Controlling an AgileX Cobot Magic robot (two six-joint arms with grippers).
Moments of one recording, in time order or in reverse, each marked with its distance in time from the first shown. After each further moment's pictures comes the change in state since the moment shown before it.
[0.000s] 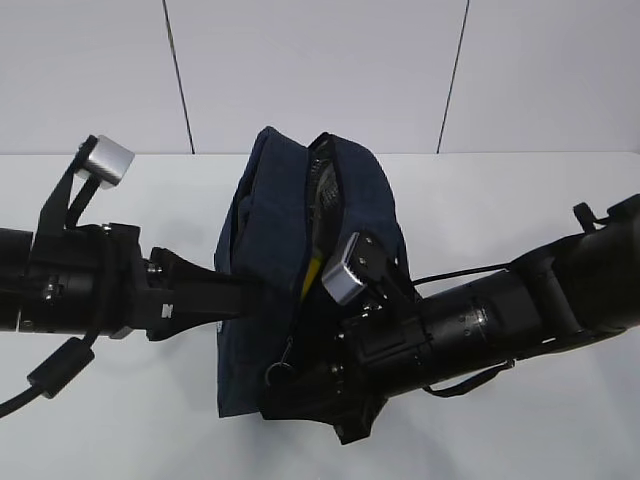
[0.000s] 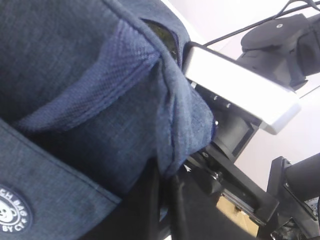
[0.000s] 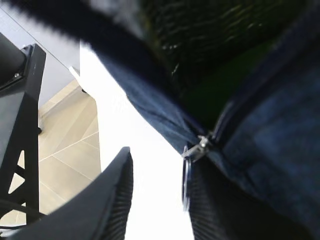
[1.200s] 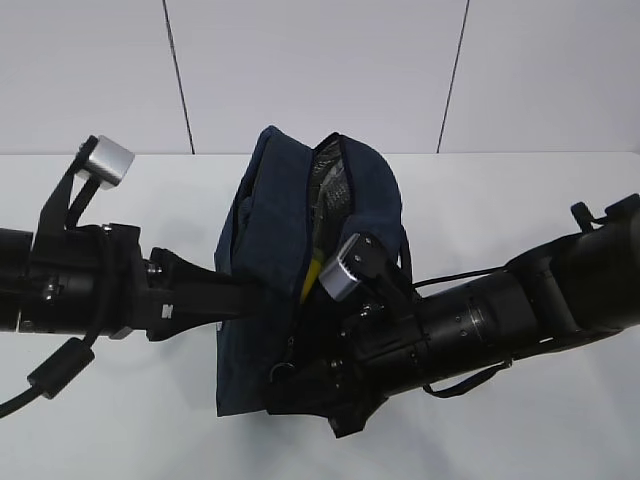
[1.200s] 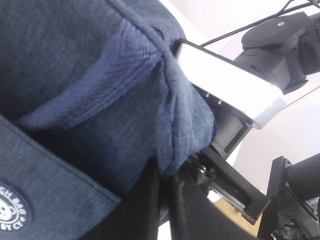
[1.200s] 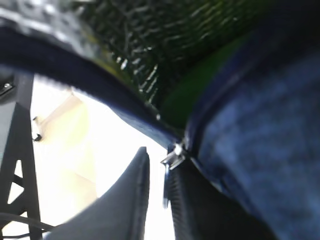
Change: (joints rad) left arm 0.000 0.000 0.000 0.000 -0.002 0.000; right arm 0.000 0.000 -0.004 0.000 -0.046 0.065
